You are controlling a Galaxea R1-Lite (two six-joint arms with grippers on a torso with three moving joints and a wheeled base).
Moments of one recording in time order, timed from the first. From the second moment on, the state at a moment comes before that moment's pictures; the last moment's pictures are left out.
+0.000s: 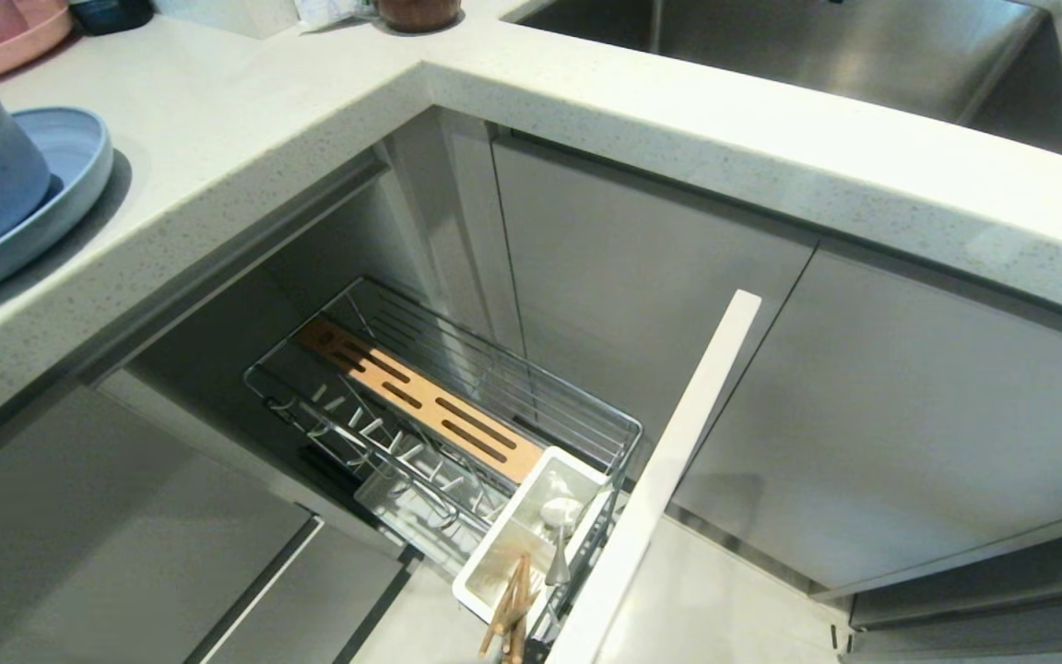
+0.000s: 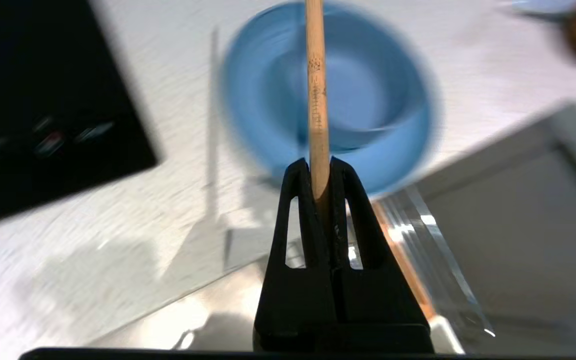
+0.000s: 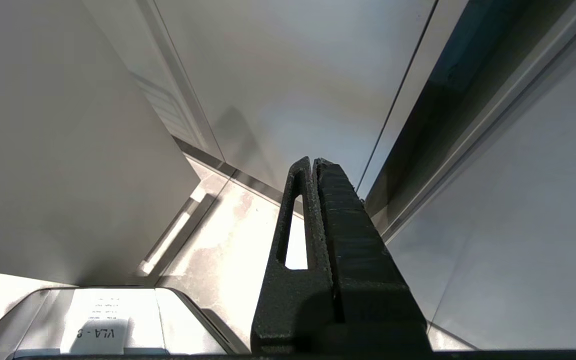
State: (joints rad) left arm 0.58 0.92 -1.81 1.00 -0.23 -0.32; right arm 0.00 0.00 0.00 0.00 0.00 0.02
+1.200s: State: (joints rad) left arm 0.67 1.08 -1.61 0.90 -0.31 -0.32; right arm 0.00 0.00 0.00 0.00 0.00 0.02
